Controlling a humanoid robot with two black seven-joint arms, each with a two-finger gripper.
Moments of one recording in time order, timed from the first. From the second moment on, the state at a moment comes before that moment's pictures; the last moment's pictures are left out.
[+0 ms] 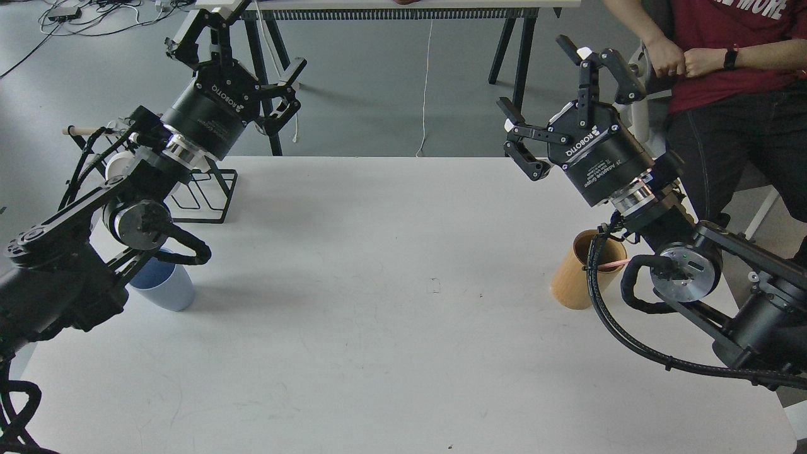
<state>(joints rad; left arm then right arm) -0.76 0.44 -0.68 -1.02 0.16 -0.49 -0.49 0.64 -0.53 0.62 1.44 -0.06 0.23 0.49</state>
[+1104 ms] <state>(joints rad) -0.70 0.47 -0.74 -0.99 0.18 -0.49 -0.49 0.65 -0.54 0.63 1.44 -0.07 0.24 0.49</state>
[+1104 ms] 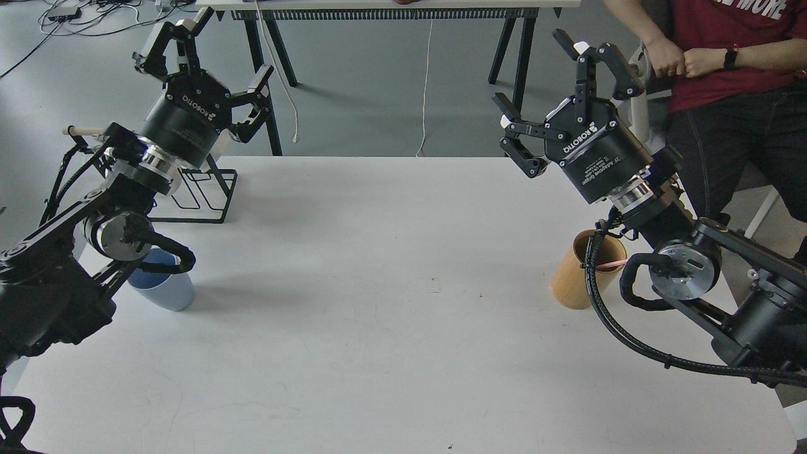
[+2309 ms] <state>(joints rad) -0.68 1.07 -0.50 -0.98 1.61 -0.49 -0.49 0.61 -0.57 0.63 1.43 -0.08 0.24 0.49</state>
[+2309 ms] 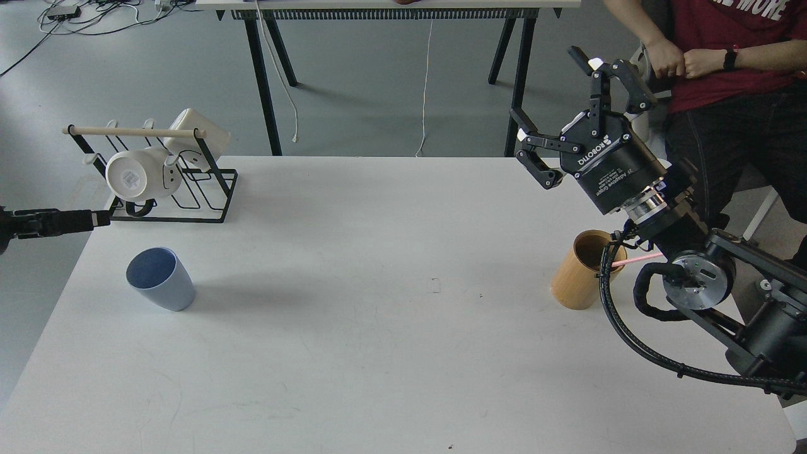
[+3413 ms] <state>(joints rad) -0.66 0.86 -0.42 -0.78 1.66 -0.43 -0.49 0.59 -0.58 0.63 1.43 -0.08 0.24 0.49</state>
